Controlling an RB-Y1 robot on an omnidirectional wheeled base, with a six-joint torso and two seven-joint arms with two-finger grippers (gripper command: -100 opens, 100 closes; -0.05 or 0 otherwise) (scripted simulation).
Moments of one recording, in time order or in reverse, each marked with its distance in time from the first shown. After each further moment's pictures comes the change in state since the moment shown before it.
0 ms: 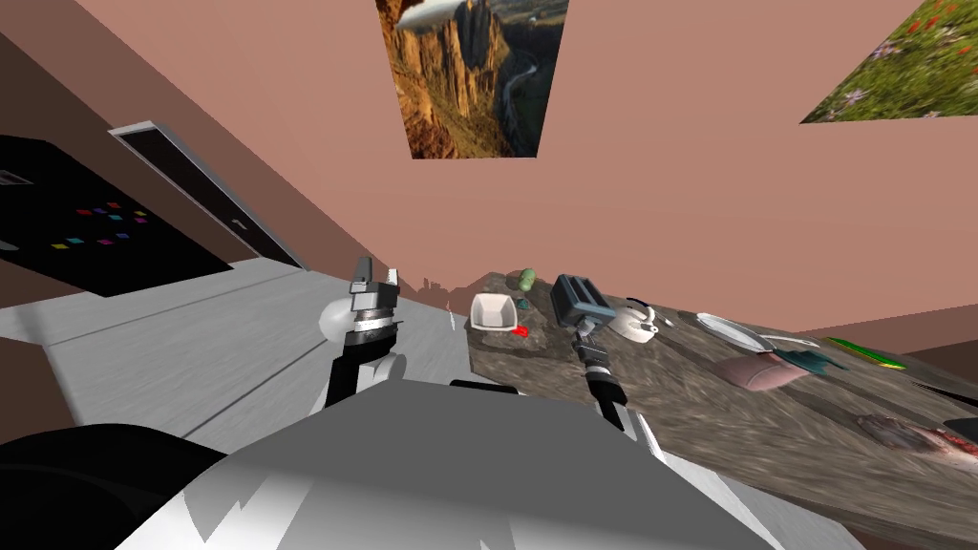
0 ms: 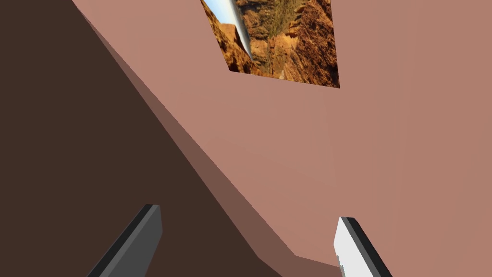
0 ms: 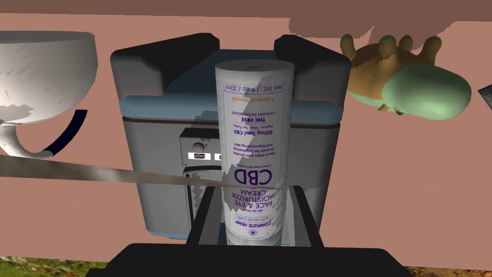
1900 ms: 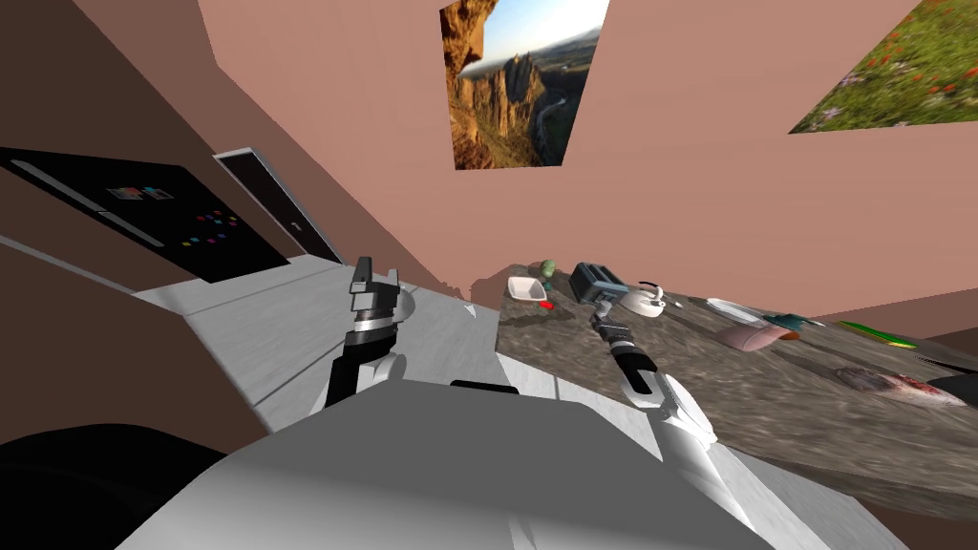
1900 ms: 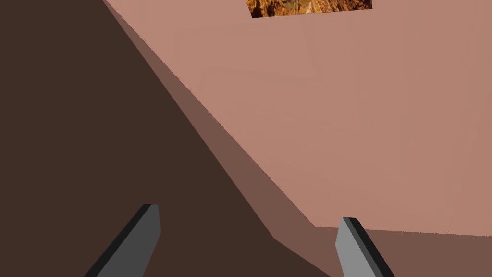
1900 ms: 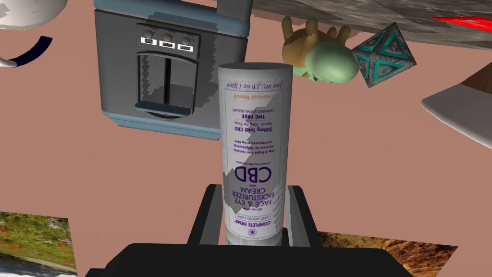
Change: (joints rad) left arm 0.000 0.000 0.000 0.000 0.000 0.000 0.000; right arm -0.204 -0.356 -0.008 0.175 0.131 0.072 -0.195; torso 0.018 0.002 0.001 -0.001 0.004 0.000
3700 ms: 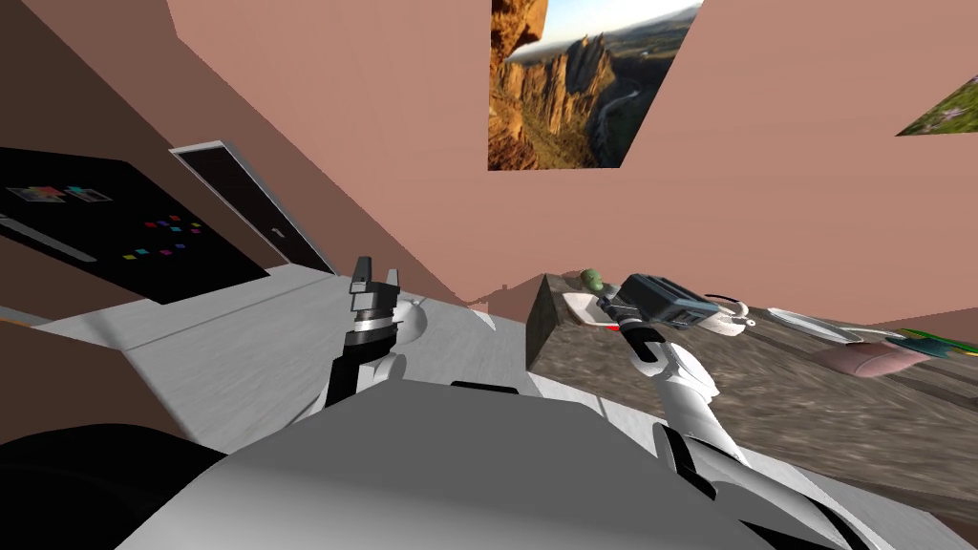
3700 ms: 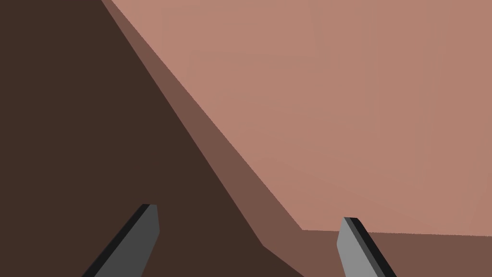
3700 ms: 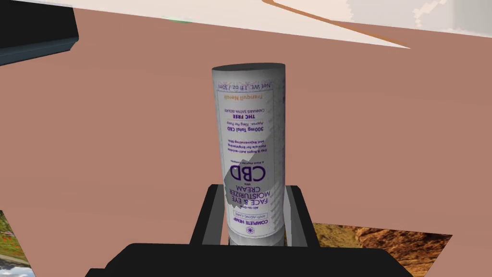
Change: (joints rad) left arm 0.000 0.000 0.000 0.000 0.000 0.000 0.000; right arm -0.249 -0.177 -0.001 0.250 0.068 -0.018 -0.202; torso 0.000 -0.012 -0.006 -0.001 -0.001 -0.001
